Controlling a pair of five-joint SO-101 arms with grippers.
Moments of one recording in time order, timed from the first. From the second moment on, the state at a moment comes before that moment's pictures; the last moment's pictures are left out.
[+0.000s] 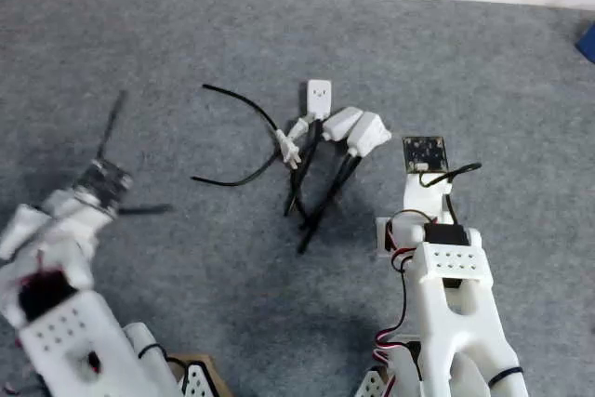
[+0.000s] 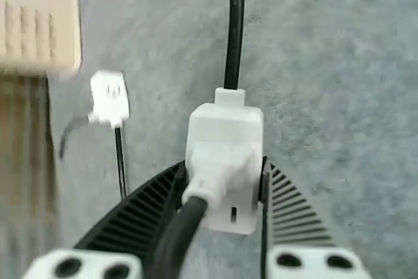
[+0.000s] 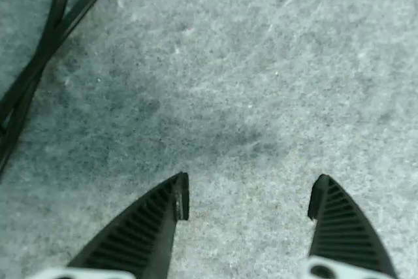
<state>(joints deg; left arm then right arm) -43.2 -64.1 67.8 48.0 -58.8 -4.3 -36.7 65.2 45.6 6.2</state>
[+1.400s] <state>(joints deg) -68.4 74.4 -92.4 95.2 -36.4 -4.3 -36.7 66.2 45.6 6.2</state>
